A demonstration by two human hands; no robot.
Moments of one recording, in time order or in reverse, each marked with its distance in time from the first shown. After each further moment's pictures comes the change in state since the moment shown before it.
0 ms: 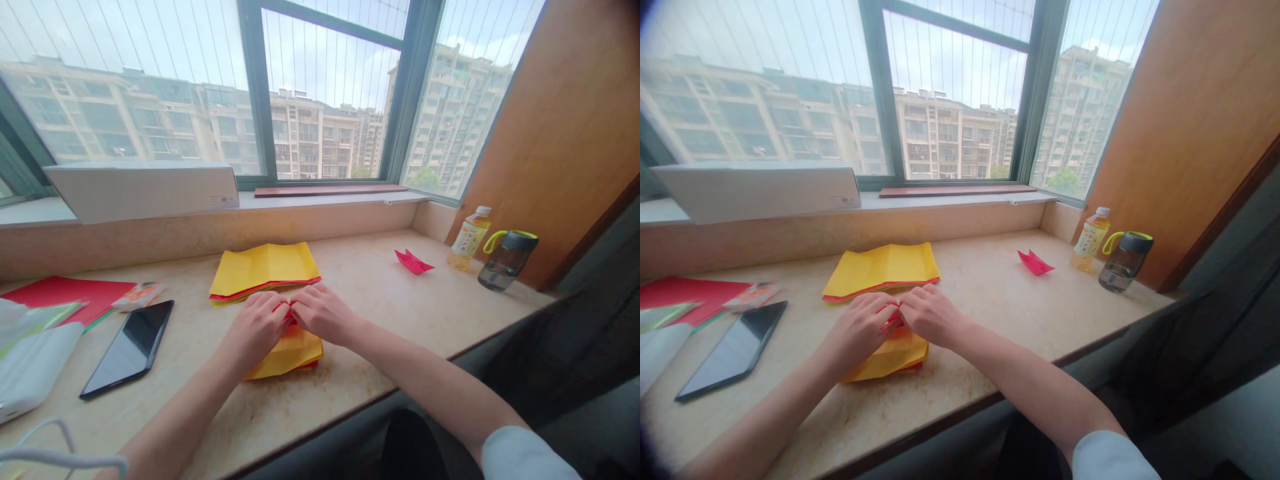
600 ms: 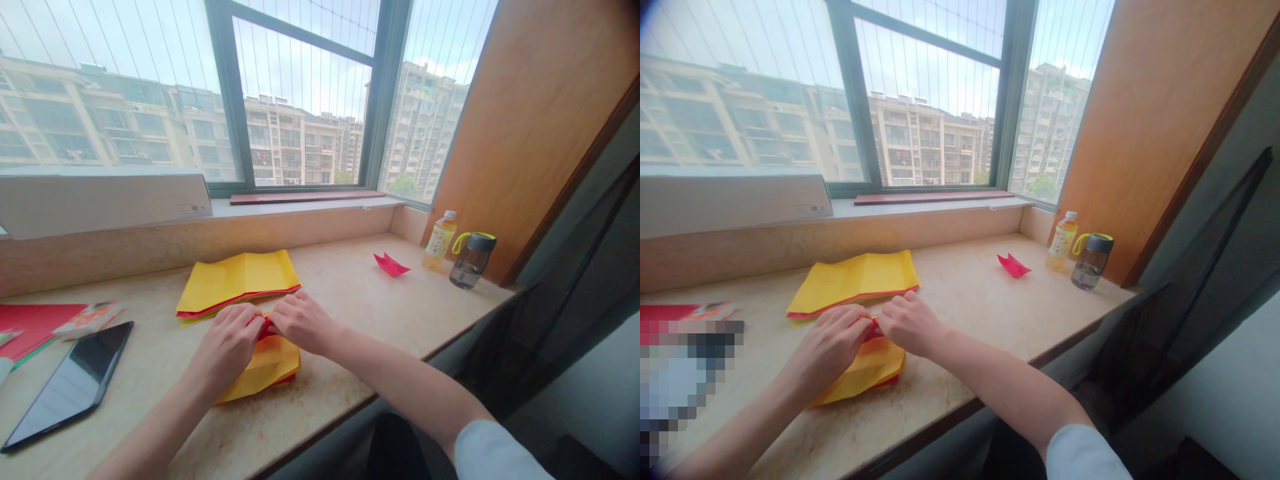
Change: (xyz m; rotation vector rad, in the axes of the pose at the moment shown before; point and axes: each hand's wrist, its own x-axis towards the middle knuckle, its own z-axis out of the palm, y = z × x) left_hand 0.001 -0.004 0.003 0.026 0.079 0.034; right_hand 0.002 0.004 -0.002 -0.098 -0.054 0.019
